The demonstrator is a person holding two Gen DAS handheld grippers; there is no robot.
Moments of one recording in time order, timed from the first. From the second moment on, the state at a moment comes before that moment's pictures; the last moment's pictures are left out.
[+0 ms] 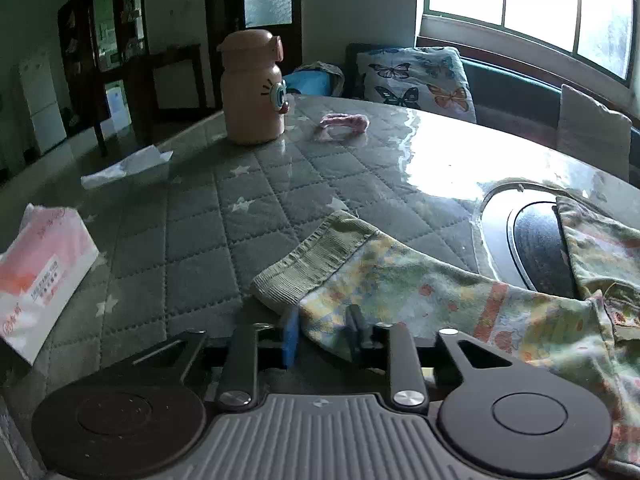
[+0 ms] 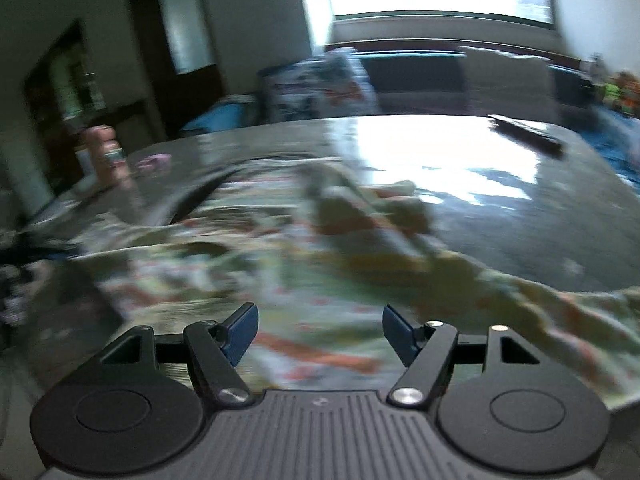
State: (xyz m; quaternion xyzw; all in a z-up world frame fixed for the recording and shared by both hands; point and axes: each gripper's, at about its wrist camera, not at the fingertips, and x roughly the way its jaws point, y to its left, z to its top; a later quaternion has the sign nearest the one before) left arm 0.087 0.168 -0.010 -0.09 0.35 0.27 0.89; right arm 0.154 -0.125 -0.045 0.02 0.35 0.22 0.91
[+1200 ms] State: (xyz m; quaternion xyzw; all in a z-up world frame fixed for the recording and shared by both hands) left arm 0.037 0.189 0.004 -0.07 0.36 0.32 0.88; right arm 0.091 -0.056 -0.043 -0.07 0.38 0.46 0.80
